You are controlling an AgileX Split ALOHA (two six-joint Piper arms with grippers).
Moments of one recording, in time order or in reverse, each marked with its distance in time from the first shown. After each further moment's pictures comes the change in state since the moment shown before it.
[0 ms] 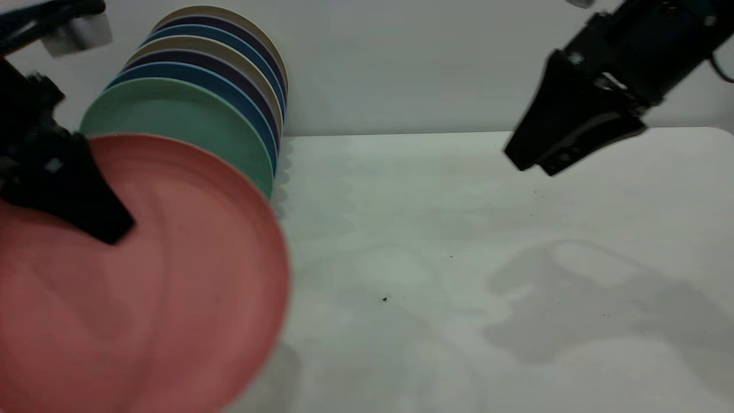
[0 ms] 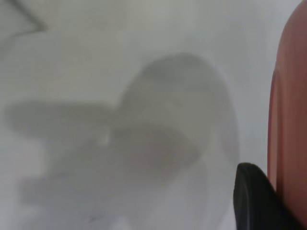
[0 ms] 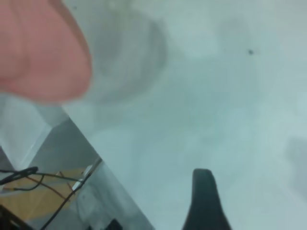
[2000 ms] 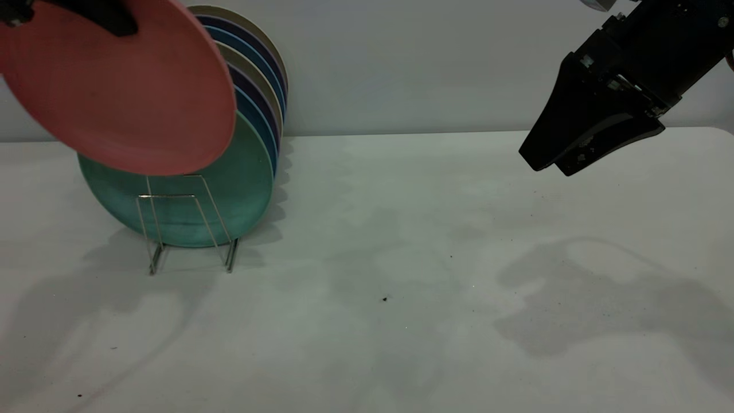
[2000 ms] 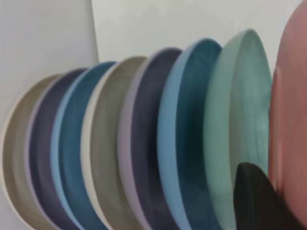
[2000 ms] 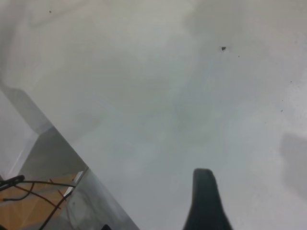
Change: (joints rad) left arm 0.000 0.186 -0.584 0.181 0.016 0.797; right arm -0.012 0.000 0.000 -0.021 -0.038 0.030
